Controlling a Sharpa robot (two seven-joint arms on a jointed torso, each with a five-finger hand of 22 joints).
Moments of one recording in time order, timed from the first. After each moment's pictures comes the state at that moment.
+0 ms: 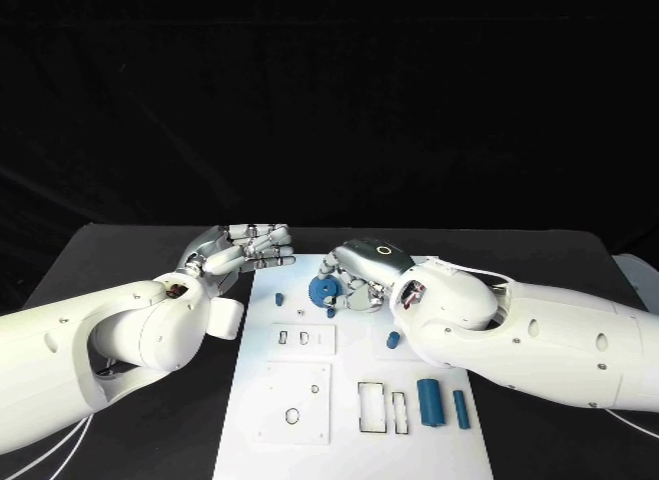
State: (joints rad) left arm 1.23 -0.97 0.00 1.74 0.04 -0.42 0.35; left_hand 1.44 -0.06 0.18 0.12 0.06 0.92 0.24 0.08 0.07 0.98 0.20 0.08 0.07 0.99 0.16 0.14 0.10 0.16 0.79 0.29 0.27 0.10; right arm 1.30 -0.64 -0.10 1.62 -1.69 -0.37 -0.30; right_hand 1.45 -0.12 0.16 0.19 0.38 0.99 0.14 0.23 0.20 1.35 0.03 1.29 1.25 1.47 -0.03 1.50 1.31 0.05 1.45 0.07 1.45 1.31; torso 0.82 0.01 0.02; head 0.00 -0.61
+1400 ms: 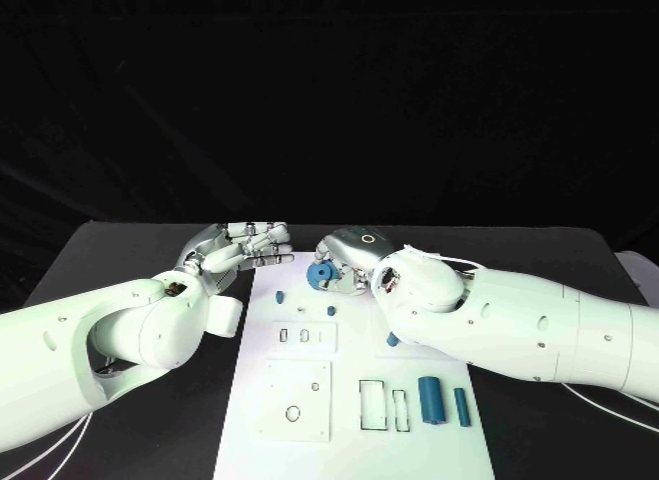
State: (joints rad) left arm 1.23 -0.97 0.00 1.73 0.04 -0.42 0.35; left_hand 1.44 -0.06 0.18 0.12 0.06 0.92 0.24 0.08 0.07 0.98 0.20 0.08 0.07 0.99 0.16 0.14 0.10 0.16 0.79 0.29 0.27 0.10; right arm 1.30 -0.51 -0.10 1.43 -1.74 -0.37 -0.32; right_hand 1.45 -0.13 0.17 0.20 0.38 0.99 0.14 0.22 0.20 1.36 0.03 1.29 1.25 1.47 -0.03 1.50 1.31 0.05 1.46 0.07 1.46 1.31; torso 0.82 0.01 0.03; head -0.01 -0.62
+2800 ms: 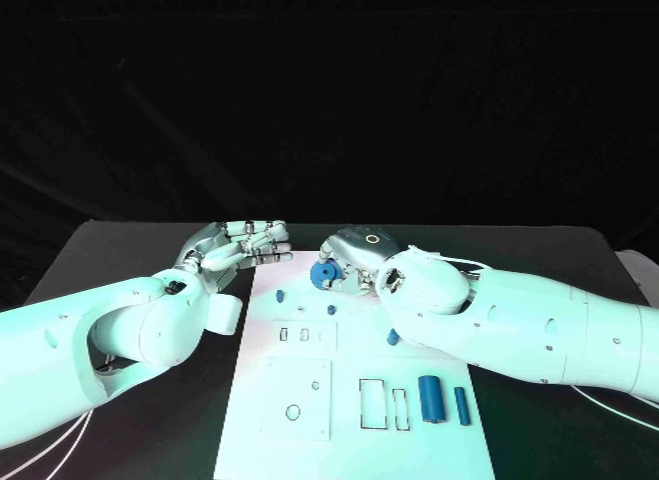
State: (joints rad) left arm 1.23 -0.97 0.00 1.72 0.04 -0.43 0.35; left_hand 1.44 -0.06 0.19 0.12 0.06 0.92 0.24 0.08 0.07 0.98 0.20 0.08 0.07 0.99 0.16 0.14 0.10 0.16 0.79 0.29 0.27 0.10; right arm 1.29 -0.54 -0.10 1.45 -1.76 -0.37 -0.33; right_hand 1.43 -0.13 0.18 0.20 0.37 0.99 0.15 0.22 0.20 1.36 0.03 1.29 1.26 1.47 -0.03 1.50 1.31 0.05 1.46 0.07 1.47 1.31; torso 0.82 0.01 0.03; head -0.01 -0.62
